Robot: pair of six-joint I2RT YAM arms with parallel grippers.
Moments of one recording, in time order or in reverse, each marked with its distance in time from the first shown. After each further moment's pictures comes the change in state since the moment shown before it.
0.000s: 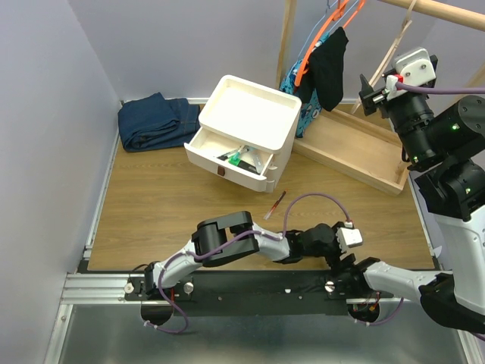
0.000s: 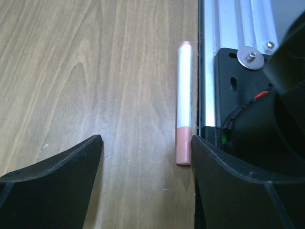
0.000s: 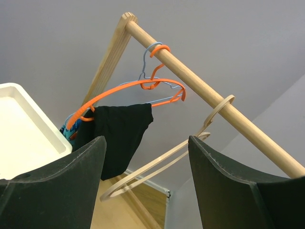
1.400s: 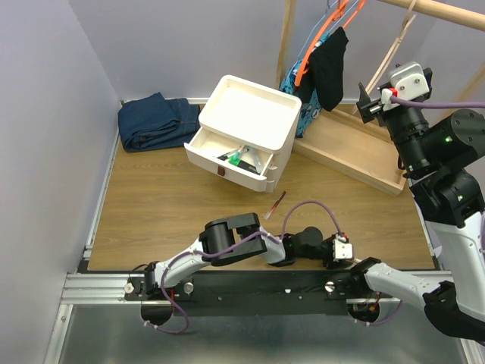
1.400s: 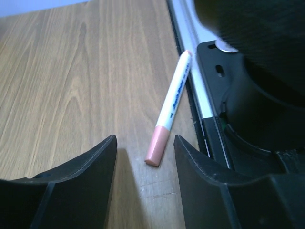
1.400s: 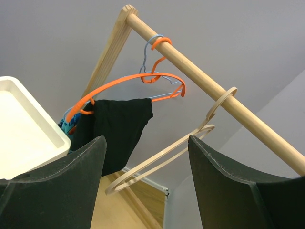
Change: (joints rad) left arm 0.011 0.084 -0.067 0.314 0.131 0.259; right arm 0.000 -0.071 -0.144 0.085 0.006 -0.018
